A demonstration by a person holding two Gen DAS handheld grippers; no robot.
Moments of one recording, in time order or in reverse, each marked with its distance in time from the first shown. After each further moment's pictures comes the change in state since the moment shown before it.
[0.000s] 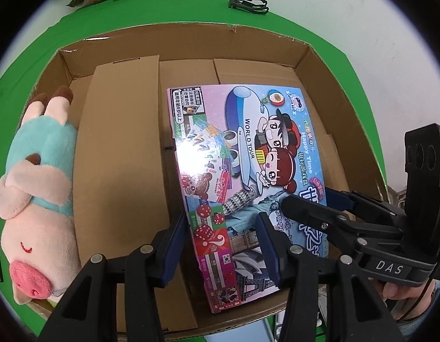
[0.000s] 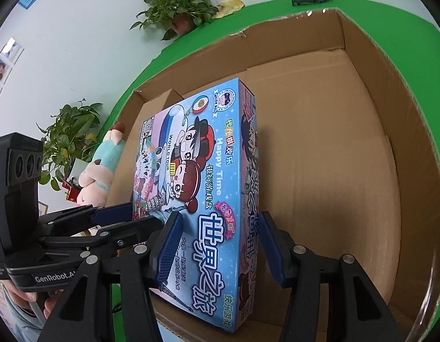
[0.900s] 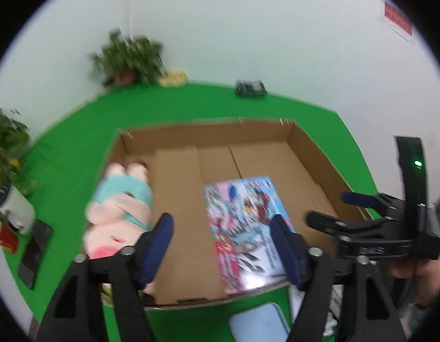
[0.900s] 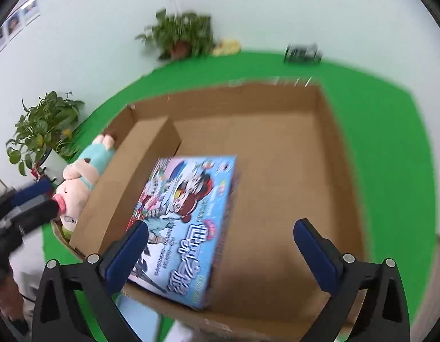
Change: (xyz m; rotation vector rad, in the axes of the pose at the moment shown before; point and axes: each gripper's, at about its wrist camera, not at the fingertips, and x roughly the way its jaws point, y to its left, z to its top) left arm -0.121 -0.011 -0.068 0.082 -0.534 0.158; right arm -0.059 0.052 -0.027 -0.210 -0.221 -0.286
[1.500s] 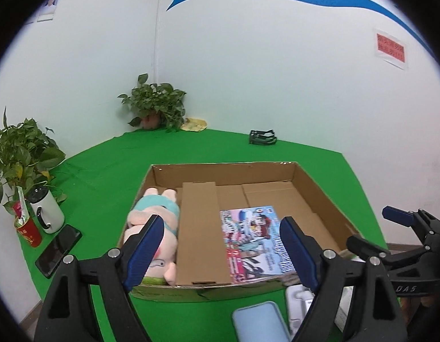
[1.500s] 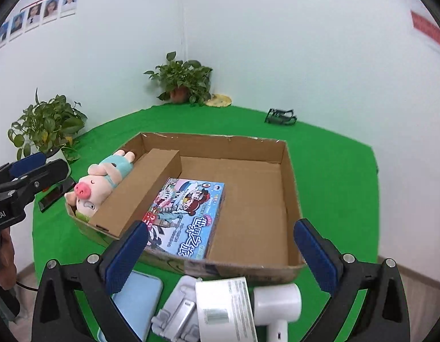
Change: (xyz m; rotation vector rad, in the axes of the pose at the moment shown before) left arm -0.078 -0.008 -0.032 -0.040 -0.211 0.050; right arm -0.132 0.043 -0.060 -0.130 -0.262 -0.154
